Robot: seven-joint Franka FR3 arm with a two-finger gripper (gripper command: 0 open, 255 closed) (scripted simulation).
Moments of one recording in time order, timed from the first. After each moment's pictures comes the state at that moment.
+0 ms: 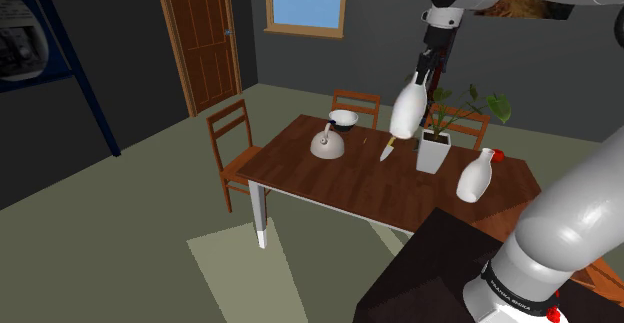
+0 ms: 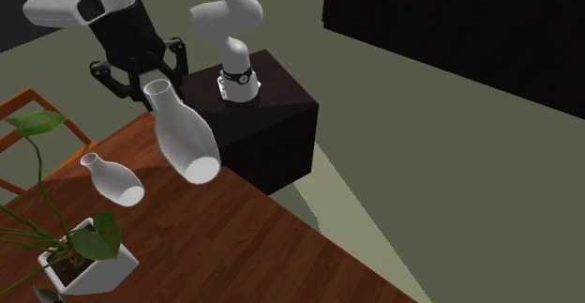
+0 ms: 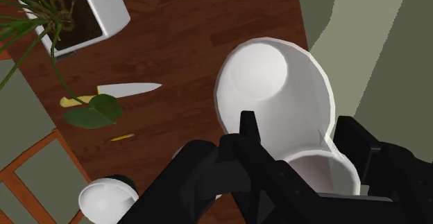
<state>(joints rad) -0.18 -0.20 -0.36 -1.87 -0.03 1.74 -0.58</state>
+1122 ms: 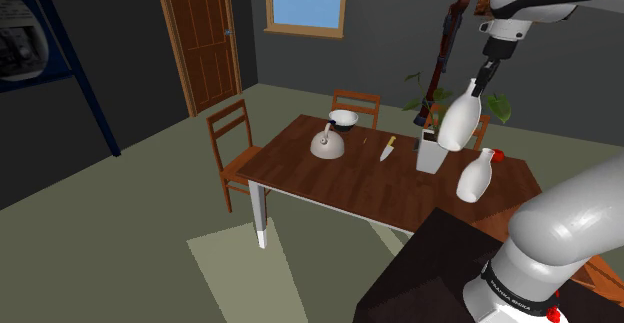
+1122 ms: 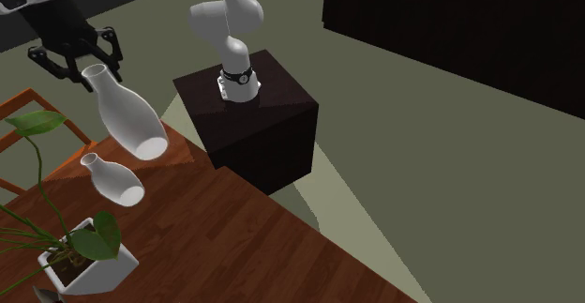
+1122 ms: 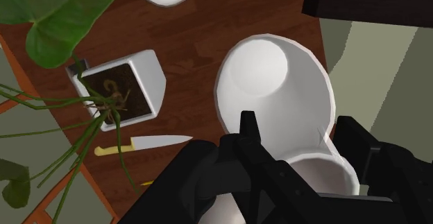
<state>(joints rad) -0.31 -0.37 -0.54 -2.05 -0.13 1.76 -0.85</state>
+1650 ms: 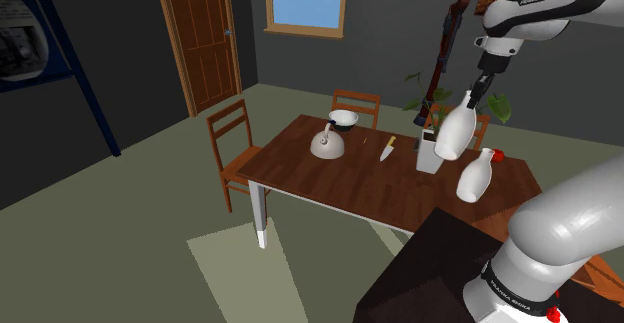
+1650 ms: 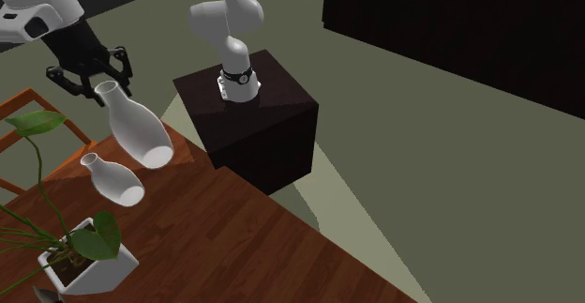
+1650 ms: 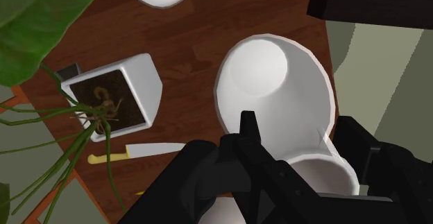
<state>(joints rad) -0.32 -0.37 -0.55 -2.15 -0.14 1.87 -0.85</state>
